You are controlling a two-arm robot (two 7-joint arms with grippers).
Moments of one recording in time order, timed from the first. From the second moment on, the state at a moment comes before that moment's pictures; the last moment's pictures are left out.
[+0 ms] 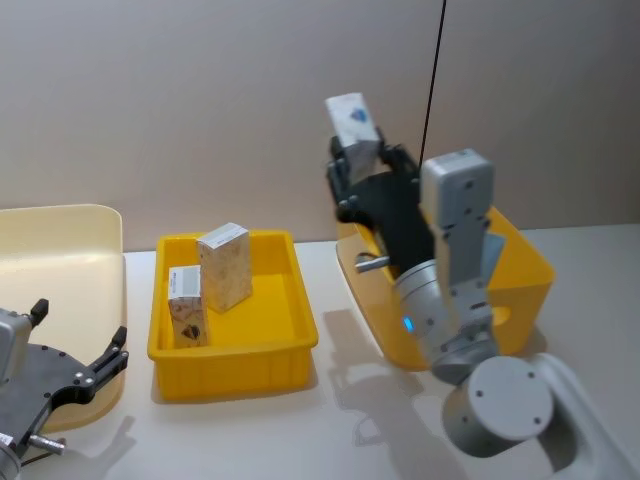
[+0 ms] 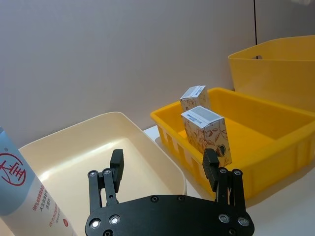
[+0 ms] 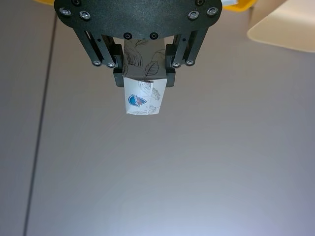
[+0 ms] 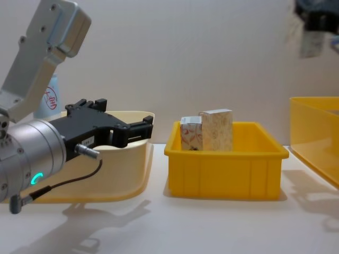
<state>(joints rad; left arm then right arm) -0.24 0.38 0.45 -1.63 -0.20 0.01 -0.01 0.28 0.15 -0.20 -1.61 0.01 -0.17 -0.04</state>
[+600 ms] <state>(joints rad) -0.24 0.38 0.45 -1.63 -0.20 0.01 -0.01 0.22 0.19 -0.06 -1.73 -0.07 -0.13 -0.15</state>
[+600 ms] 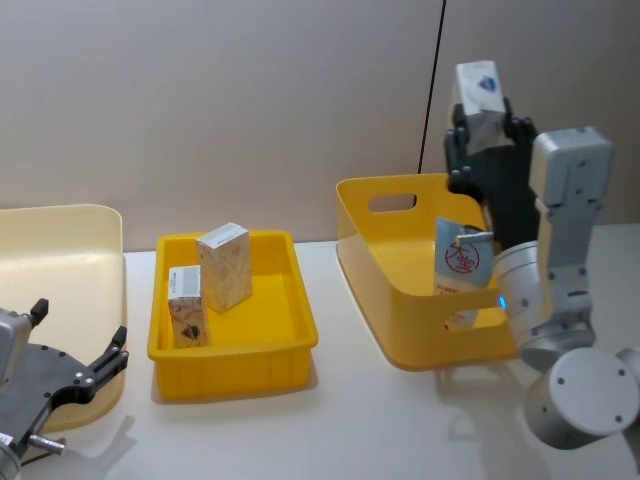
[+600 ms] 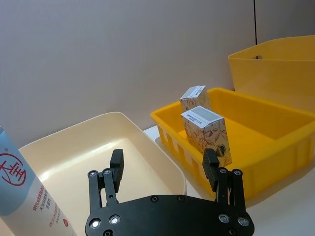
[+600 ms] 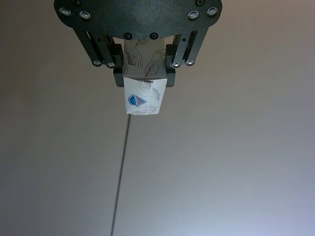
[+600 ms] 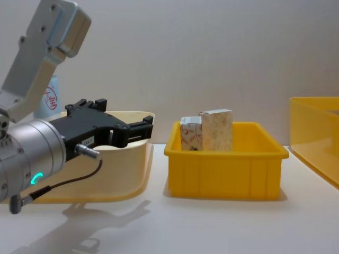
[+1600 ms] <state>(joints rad) -0.24 0.38 0.45 -1.63 -0.20 0.01 -0.01 0.17 0.18 0.08 -1.72 -0.09 0.07 -0.20</state>
